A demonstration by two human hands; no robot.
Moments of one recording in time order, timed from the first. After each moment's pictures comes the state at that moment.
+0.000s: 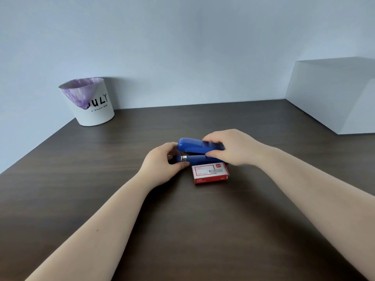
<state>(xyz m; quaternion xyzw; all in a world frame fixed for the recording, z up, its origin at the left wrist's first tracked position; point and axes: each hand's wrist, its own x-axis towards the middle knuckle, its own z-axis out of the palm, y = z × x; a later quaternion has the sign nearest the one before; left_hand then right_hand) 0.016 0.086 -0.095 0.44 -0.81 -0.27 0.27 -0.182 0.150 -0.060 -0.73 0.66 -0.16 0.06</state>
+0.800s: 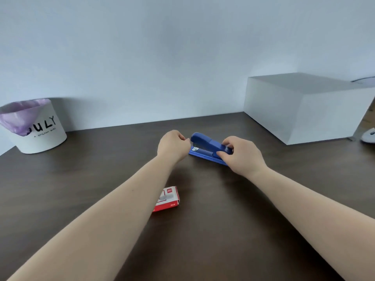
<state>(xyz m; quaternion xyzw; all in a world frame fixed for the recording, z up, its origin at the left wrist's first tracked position) -0.151 0.070 -0.056 0.49 -0.77 -0.29 0.28 -0.295 0.179 -0.086 -0.51 0.79 -0.33 0.00</state>
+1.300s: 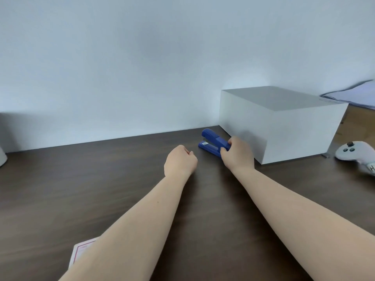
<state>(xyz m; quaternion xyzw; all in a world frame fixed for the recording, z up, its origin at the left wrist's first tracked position) -0.286 0.060 -0.090 0.51 -0.77 -0.29 0.26 -0.415 0.135 -0.095 -0.36 0.85 -0.38 -0.05</state>
